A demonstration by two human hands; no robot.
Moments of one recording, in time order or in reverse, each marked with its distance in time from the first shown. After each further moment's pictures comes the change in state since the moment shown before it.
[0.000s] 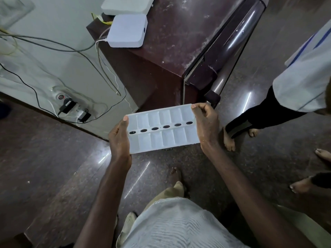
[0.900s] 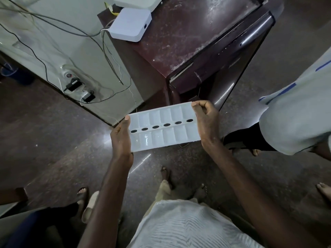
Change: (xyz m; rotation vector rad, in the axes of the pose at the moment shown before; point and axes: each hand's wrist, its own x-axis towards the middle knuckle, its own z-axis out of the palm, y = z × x) left_hand -0.074 -0.017 0.093 -0.100 0.241 -0.084; right_hand 0.062 -0.008 -0.085 0.006 -0.251 -0.020
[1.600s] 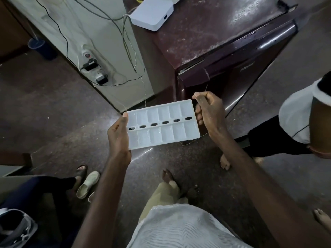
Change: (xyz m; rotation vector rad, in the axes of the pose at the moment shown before) left_hand -0.051 -0.018 -0.008 -0.092 0.154 0.049; right_hand 0.016 -0.018 -0.028 -0.056 -0.344 -0.099
